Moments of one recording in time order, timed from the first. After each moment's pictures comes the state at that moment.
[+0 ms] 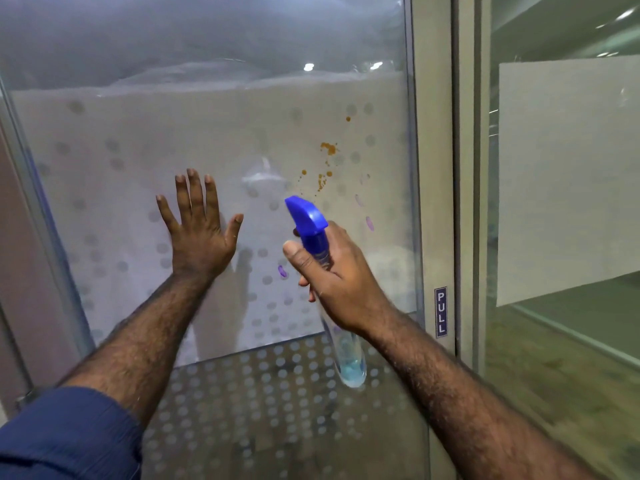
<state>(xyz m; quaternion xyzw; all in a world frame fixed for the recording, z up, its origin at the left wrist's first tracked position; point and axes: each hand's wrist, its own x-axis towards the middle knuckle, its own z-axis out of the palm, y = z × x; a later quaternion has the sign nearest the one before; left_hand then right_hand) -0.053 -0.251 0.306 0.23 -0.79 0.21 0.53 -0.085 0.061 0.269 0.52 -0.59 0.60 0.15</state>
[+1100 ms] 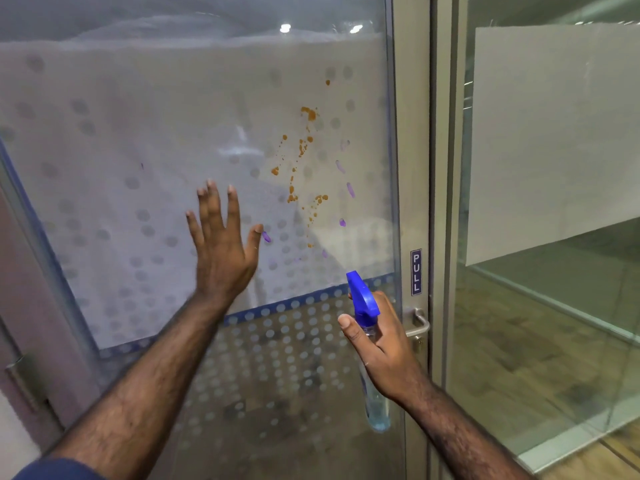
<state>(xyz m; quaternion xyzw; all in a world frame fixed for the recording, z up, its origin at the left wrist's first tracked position) -0.034 -0.155 0.231 0.14 -0.85 0.03 0.51 -0.082 0.134 0.105 0.41 -0.66 0.62 0.13</state>
